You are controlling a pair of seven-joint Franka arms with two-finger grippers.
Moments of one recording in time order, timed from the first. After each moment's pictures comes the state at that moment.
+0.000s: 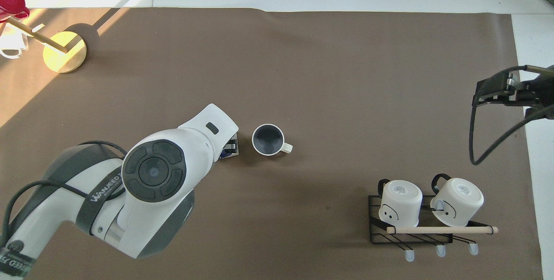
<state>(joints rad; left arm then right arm) -0.43 -0.06 -0.16 -2.08 0.12 2.18 -0.60 0.01 0.02 0.02 -1.49 -0.02 1.51 0.31</state>
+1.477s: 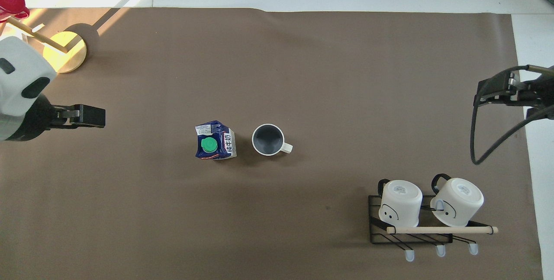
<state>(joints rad) -0.06 -0.12 -0.11 -1.70 0.02 1.63 -0.17 0.01 0.02 0.01 -1.49 -0.02 1.51 0.31</state>
